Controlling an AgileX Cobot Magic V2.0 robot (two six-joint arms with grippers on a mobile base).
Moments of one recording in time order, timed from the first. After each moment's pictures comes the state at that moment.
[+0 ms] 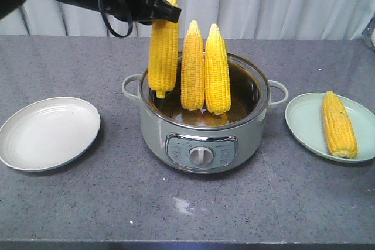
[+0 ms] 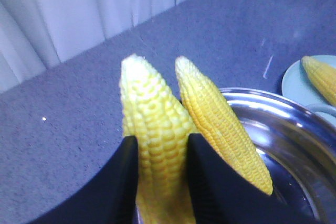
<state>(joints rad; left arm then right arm) -0.43 1.77 -1.88 -0.28 0.75 0.31 -0.18 1.06 -1.18 0.24 0.97 -0.34</state>
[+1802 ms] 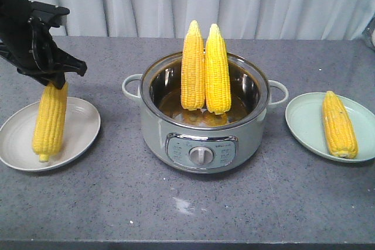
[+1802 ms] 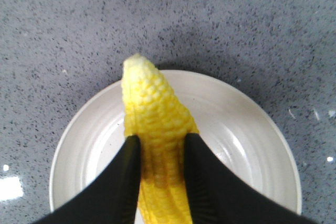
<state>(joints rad) -0.14 1.94 -1.86 0.07 1.25 0.05 -0.18 1.06 -1.18 0.26 0.97 -0.34</state>
